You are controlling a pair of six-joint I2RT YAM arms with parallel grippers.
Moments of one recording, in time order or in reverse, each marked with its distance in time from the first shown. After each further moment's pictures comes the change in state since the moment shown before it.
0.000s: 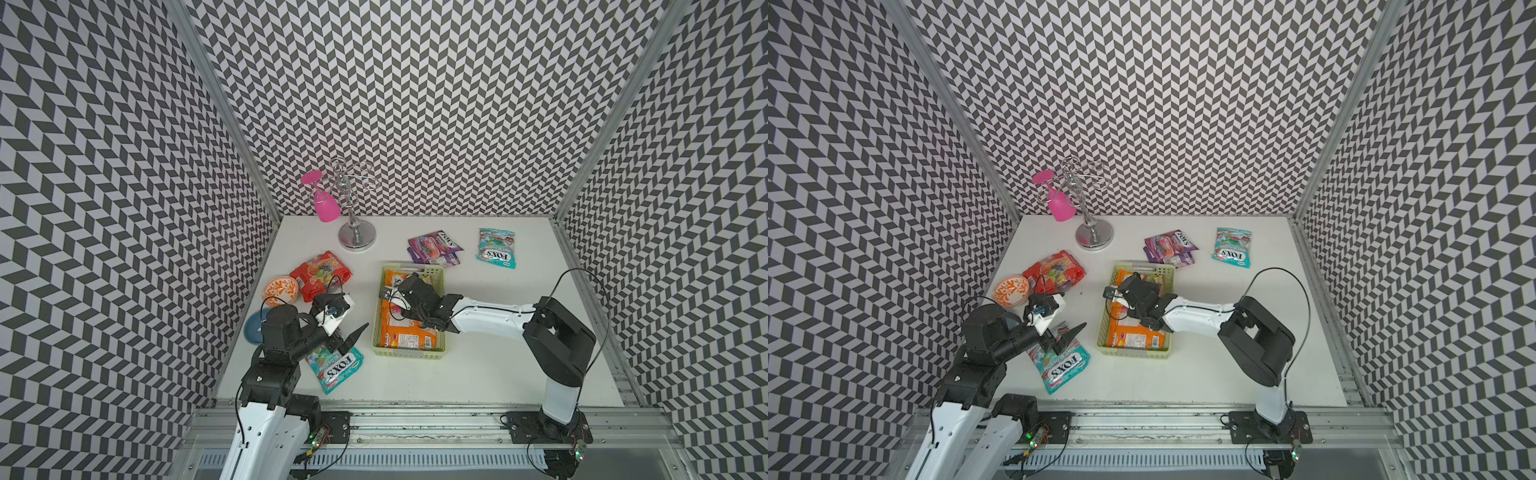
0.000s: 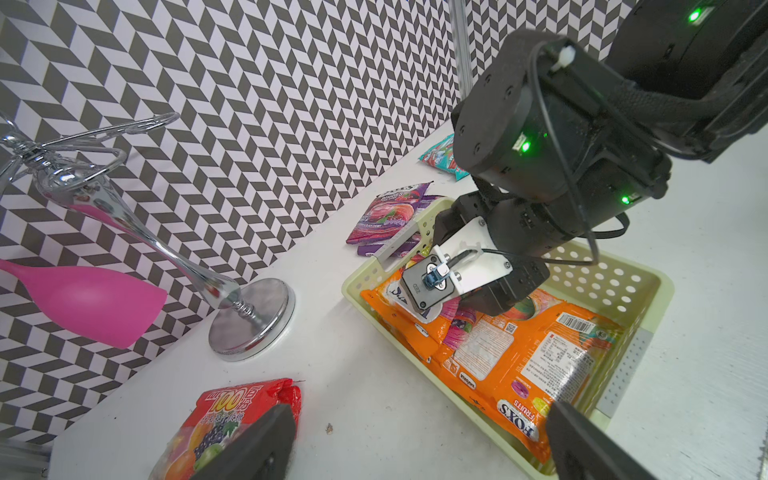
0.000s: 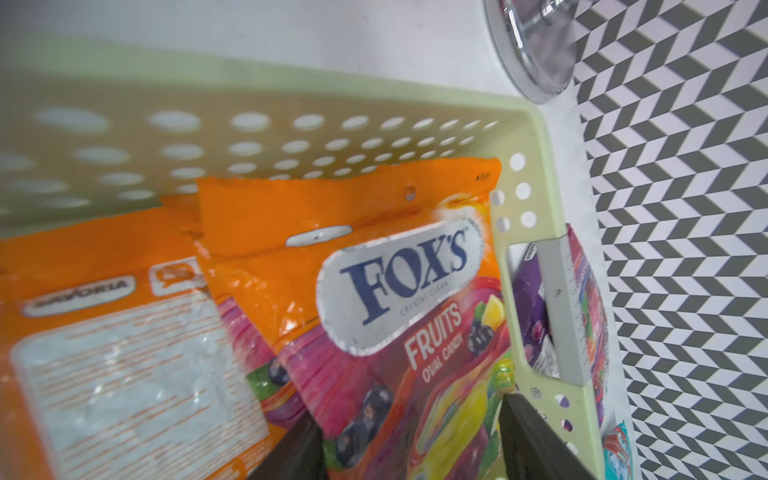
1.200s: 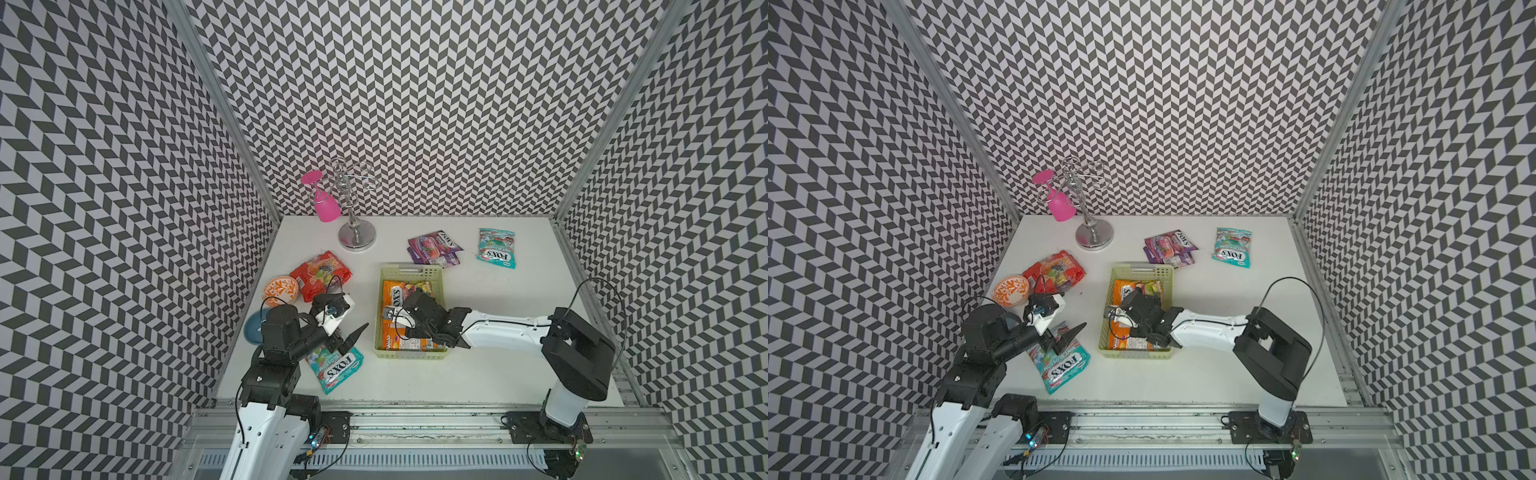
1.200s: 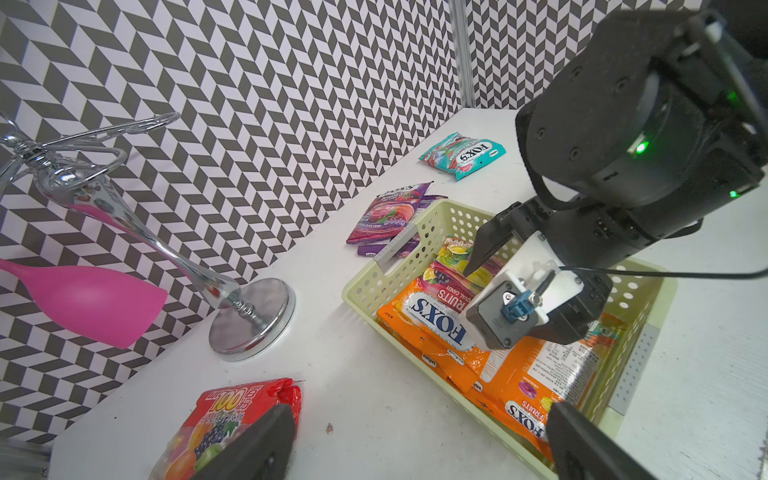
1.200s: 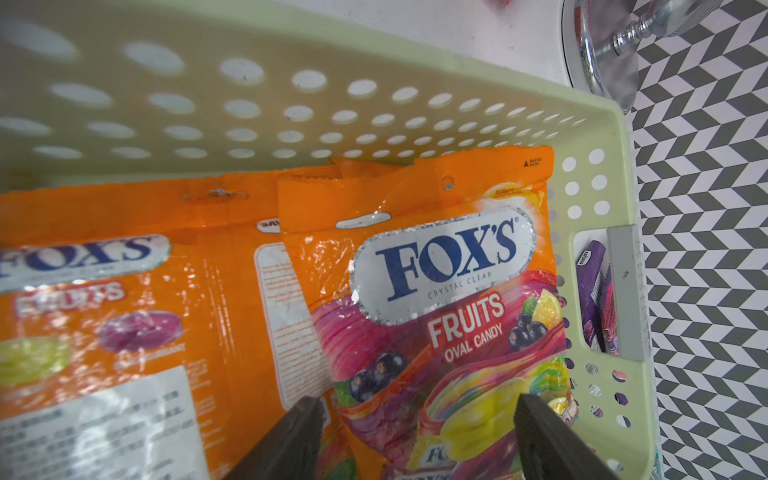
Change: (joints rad) left arm 0.003 0.000 0.000 0.000 0.001 0.000; right arm 0.078 -0.109 -0.141 0.004 -0.050 -0.018
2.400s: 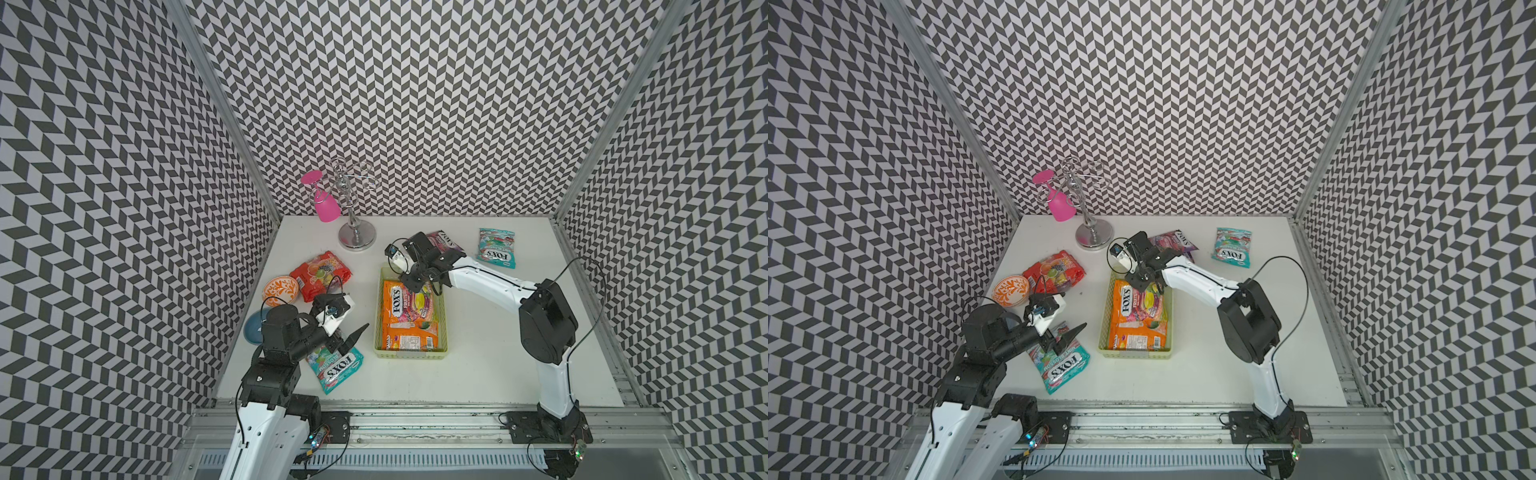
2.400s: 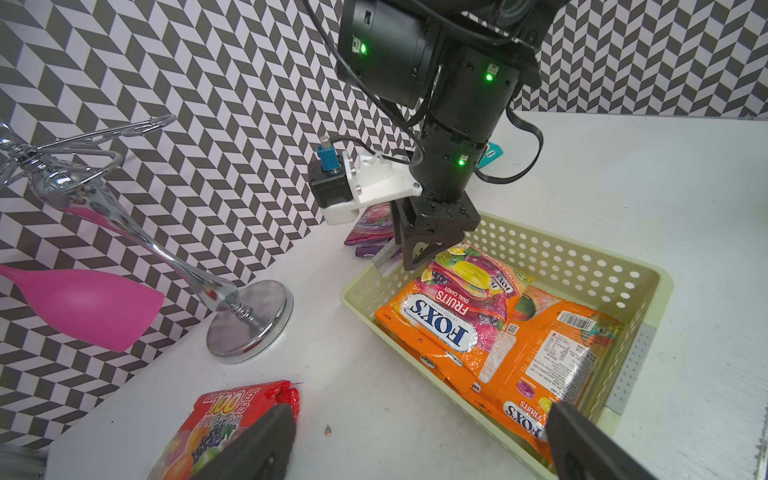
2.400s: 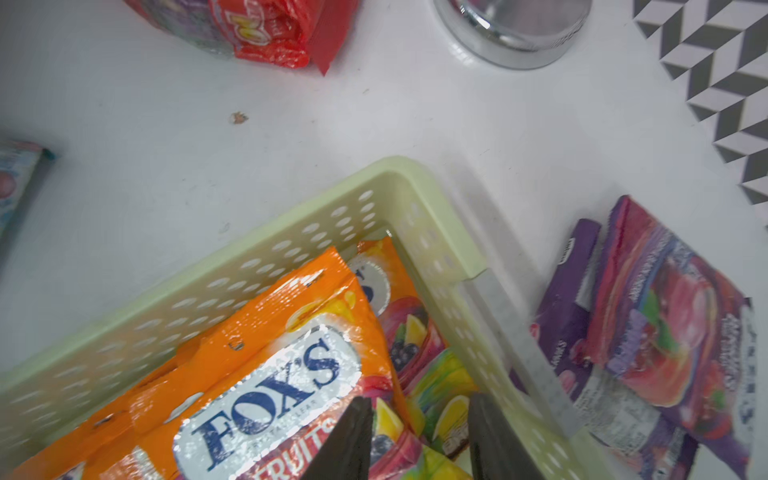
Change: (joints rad) left arm -0.007 0.000 0.000 0.000 0.004 0.003; right arm -0.255 0.265 0.638 -0.431 -0.296 0.318
